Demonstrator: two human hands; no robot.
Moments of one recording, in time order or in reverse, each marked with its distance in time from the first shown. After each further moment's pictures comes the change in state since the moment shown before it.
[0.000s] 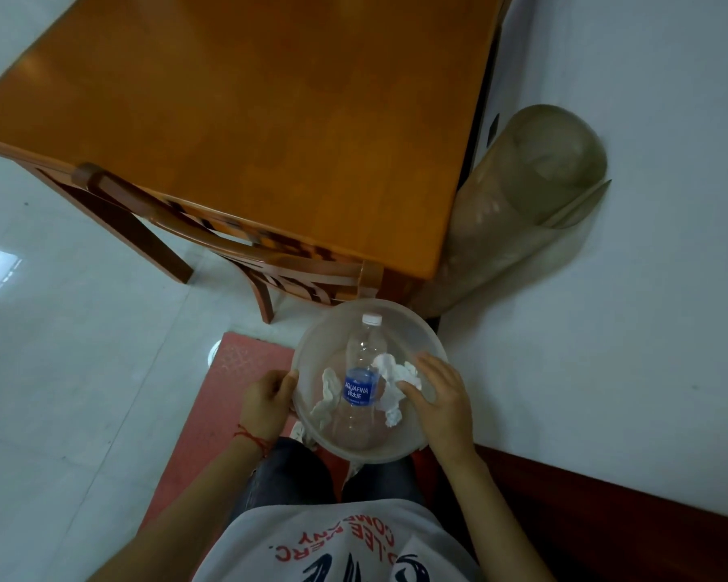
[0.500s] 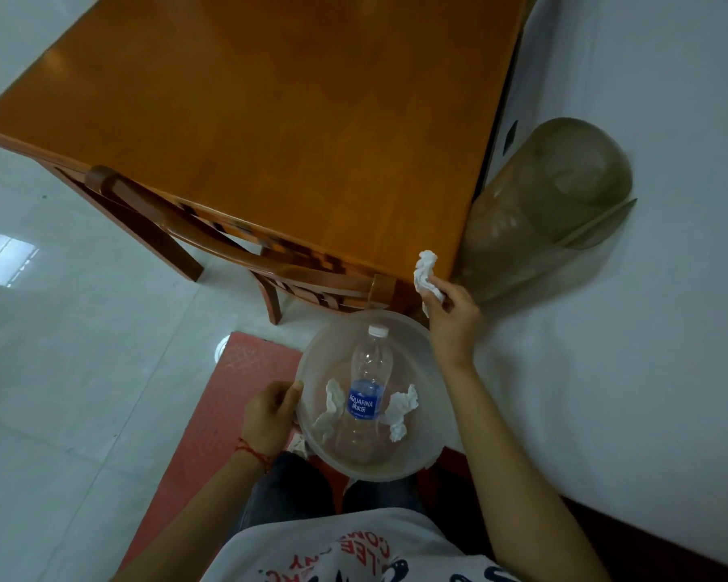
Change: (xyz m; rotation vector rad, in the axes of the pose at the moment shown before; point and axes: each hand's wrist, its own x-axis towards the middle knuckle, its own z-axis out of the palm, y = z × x) left_hand 0.001 -0.004 0.002 -0.016 0.041 -0.010; right_hand 0.118 -0.042 0.000 0.301 0.235 0.058
